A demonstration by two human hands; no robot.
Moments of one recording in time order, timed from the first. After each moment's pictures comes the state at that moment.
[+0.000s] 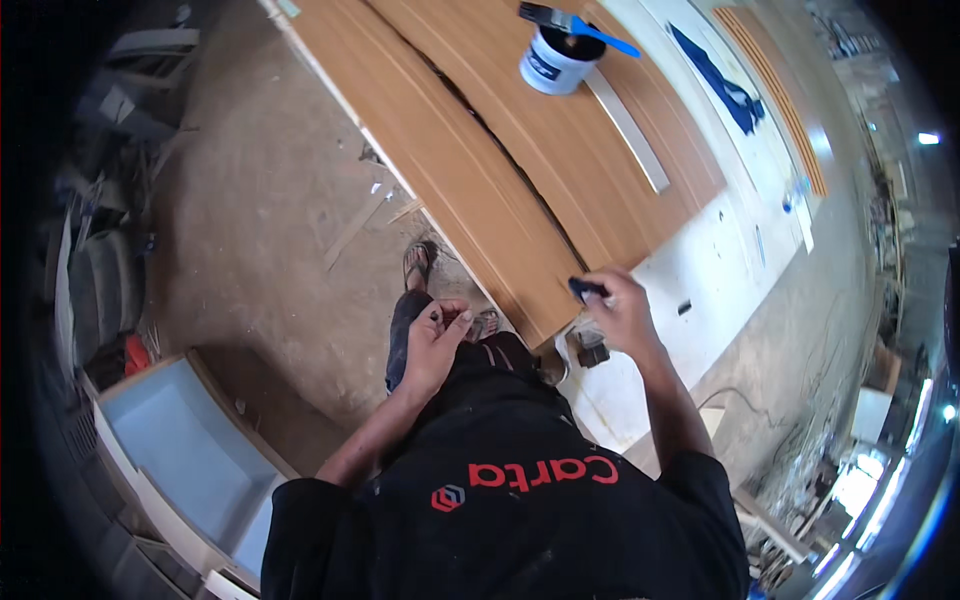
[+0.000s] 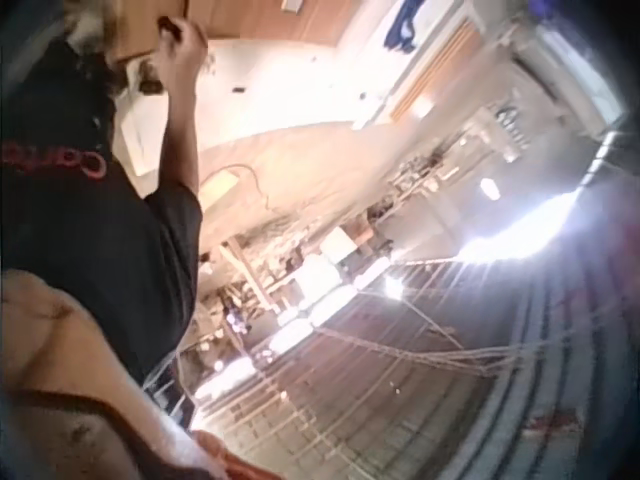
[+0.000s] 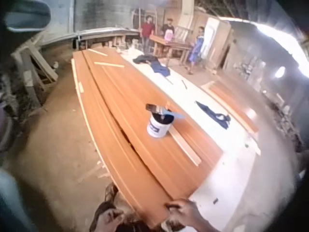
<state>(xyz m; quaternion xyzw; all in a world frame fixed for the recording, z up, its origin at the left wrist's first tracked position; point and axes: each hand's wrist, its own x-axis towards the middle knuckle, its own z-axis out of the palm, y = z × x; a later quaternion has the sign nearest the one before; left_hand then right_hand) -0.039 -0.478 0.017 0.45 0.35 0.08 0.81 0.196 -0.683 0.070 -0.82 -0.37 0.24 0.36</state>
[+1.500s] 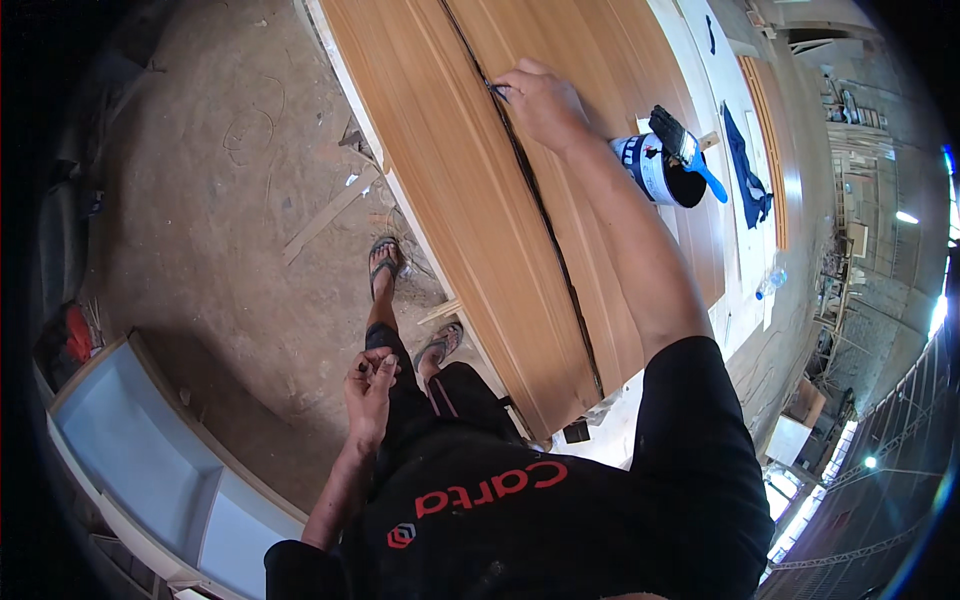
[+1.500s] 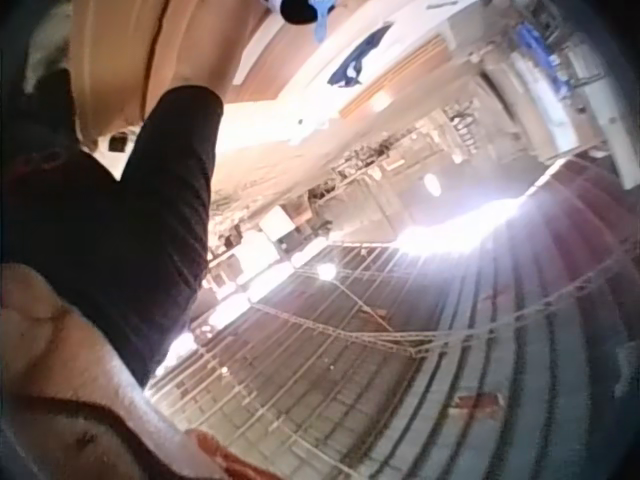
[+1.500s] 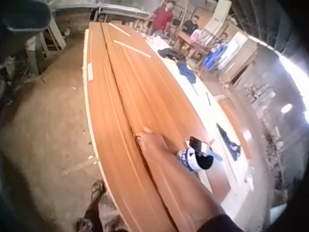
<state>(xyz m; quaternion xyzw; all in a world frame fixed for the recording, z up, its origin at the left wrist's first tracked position) -0.066 -0.330 -0.056 0.35 0.55 0.12 0.75 0.407 -0.210 -0.023 -0.75 -0.63 0.04 0.20</state>
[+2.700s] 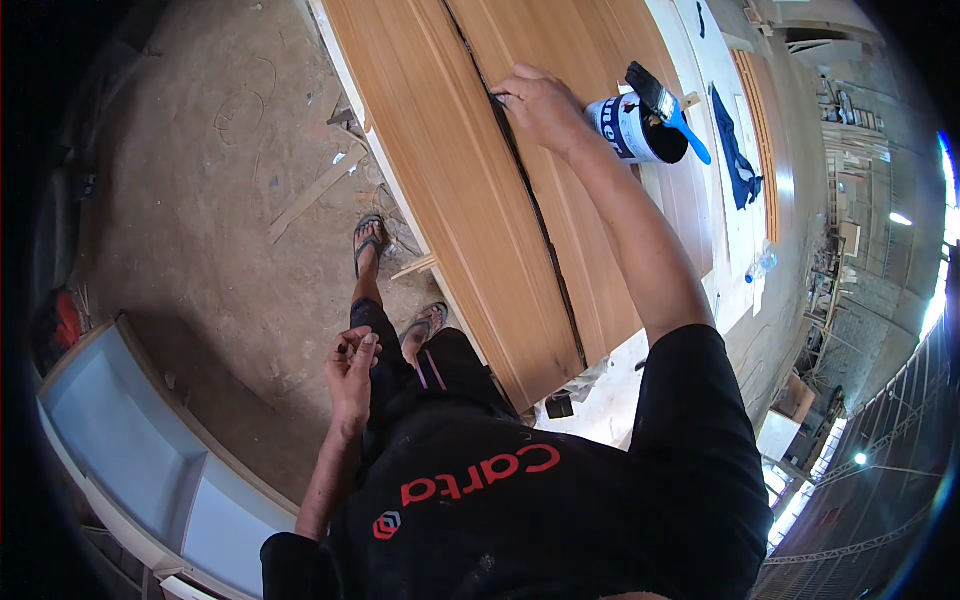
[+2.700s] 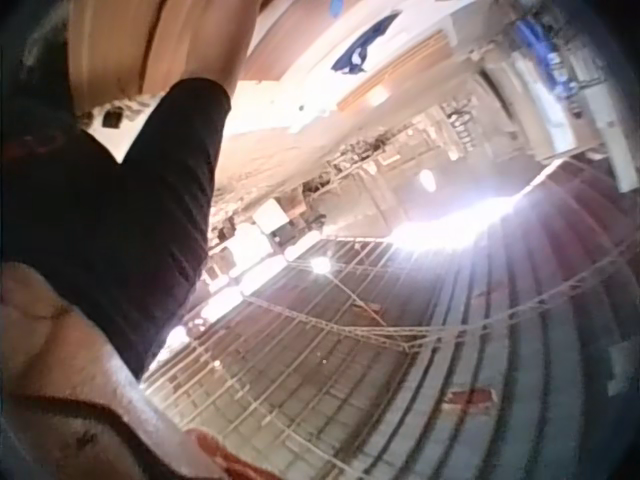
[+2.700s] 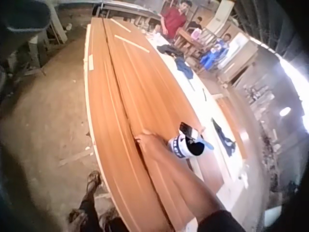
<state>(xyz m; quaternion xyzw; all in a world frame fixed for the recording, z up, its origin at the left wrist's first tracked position) -0.074 -0.365 -0.041 0.33 0.55 0.17 0.75 0.388 -0.277 -0.003 -0.74 -0.64 0.10 0.18</state>
